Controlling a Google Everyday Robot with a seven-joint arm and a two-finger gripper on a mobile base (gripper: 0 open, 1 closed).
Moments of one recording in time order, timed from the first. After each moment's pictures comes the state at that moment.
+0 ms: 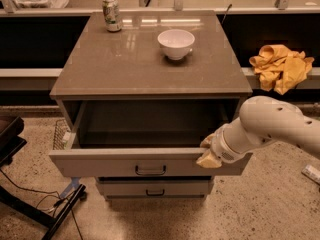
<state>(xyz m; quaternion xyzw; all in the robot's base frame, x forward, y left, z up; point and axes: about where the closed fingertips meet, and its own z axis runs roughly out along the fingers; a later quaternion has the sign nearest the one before) 0.483 -0.136 0.650 -0.57 0.79 0.12 0.19</state>
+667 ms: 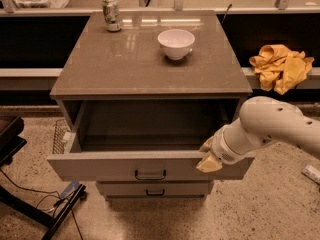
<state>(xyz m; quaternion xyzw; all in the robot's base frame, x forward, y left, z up) 0.483 -0.136 0.655 -0.57 0.79 0.12 0.19</state>
